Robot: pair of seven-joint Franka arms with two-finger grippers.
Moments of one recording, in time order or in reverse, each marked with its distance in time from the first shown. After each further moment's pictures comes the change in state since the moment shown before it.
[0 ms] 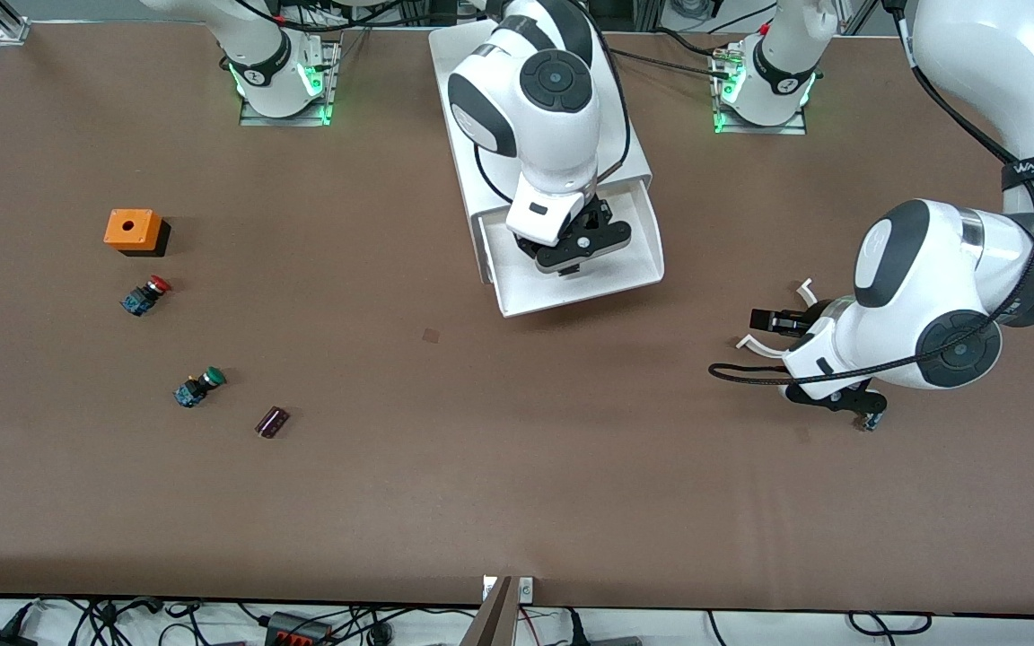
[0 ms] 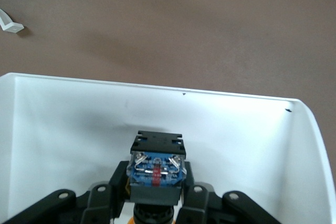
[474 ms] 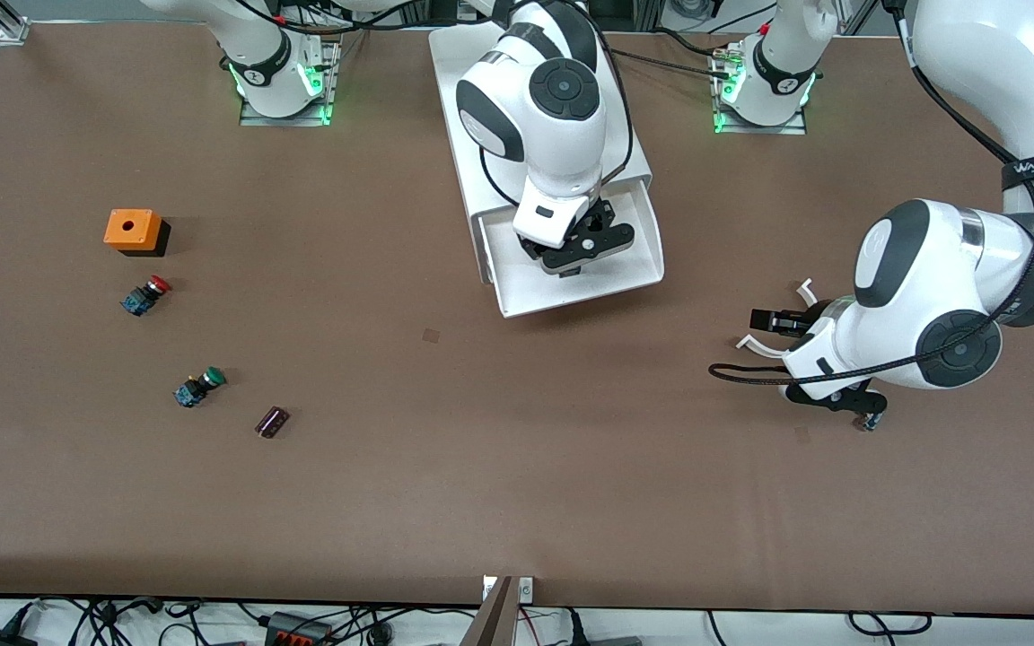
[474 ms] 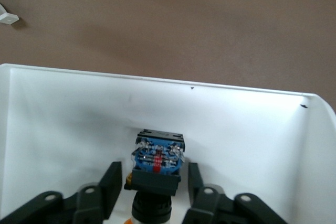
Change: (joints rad) left arm 0.000 0.000 0.000 0.000 0.000 0.000 -0.001; right arm 0.010 0.015 -0.001 0.006 0.000 0.000 0.004
